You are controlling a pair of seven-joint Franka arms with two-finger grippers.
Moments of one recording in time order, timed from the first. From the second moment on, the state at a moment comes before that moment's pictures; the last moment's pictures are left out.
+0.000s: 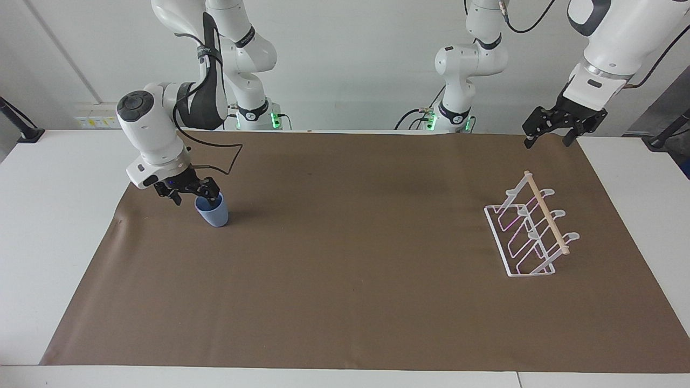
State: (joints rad) left arm 0.02 -0.06 -0.07 -1.62 -0.02 1.55 -0.07; right arm 0.02 0.05 -0.11 -2.11 -0.01 2.17 -0.05
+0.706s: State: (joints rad) left arm 0.02 -0.07 -0.07 -1.63 -0.02 1.55 -0.07; right arm 0.01 0.04 -0.11 -2.20 -0.01 2.30 -0.07
